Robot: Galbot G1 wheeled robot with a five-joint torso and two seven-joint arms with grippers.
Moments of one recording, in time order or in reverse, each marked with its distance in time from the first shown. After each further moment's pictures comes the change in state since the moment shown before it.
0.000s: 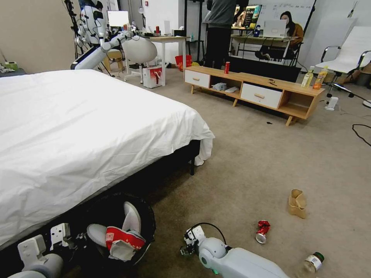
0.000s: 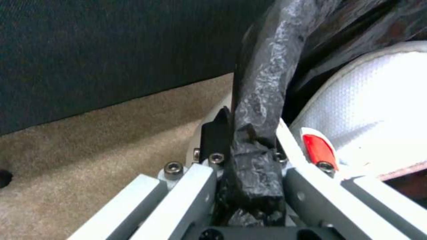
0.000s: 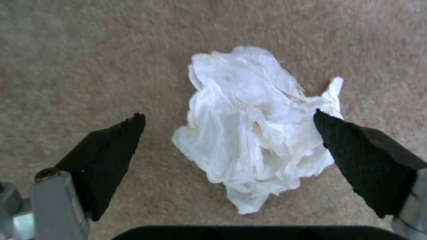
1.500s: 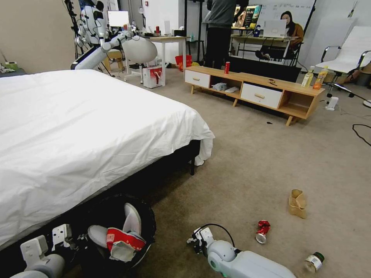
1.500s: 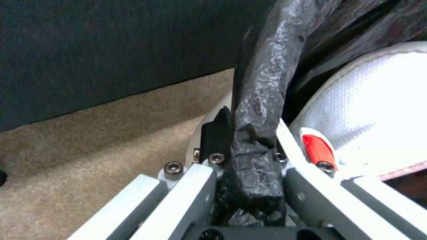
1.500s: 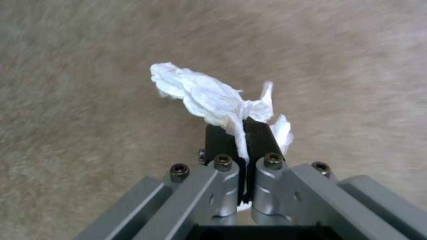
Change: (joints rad) left arm -0.009 0.006 0.016 0.012 0.006 0.000 0.002; right arm -0.027 -0.129 0.027 0.132 -0.006 0.041 0.021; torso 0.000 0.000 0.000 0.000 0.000
